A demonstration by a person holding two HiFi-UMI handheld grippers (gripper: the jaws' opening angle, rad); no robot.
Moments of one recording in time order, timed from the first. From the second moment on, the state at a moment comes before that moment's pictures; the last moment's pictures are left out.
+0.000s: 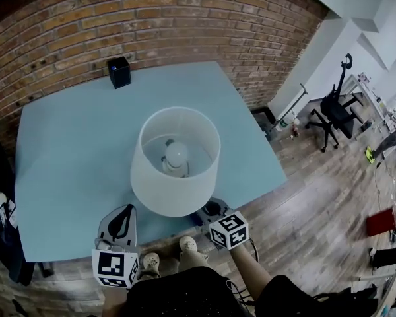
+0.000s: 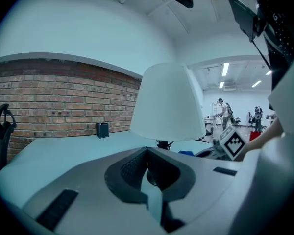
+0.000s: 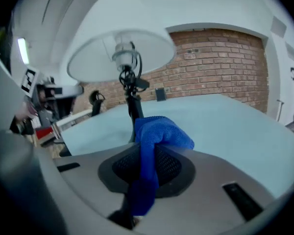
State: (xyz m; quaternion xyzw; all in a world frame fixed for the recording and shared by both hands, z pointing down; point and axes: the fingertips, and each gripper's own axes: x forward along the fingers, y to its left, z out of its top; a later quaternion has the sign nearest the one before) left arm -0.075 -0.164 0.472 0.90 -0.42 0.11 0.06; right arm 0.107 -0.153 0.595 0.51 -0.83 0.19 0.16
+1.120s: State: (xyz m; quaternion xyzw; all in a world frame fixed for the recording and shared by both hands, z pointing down) left arm -0.093 -0.154 0.480 0.77 -0.62 0.10 0.07; right arm 0.077 -0.269 0.587 0.22 -0.91 0.34 0.05
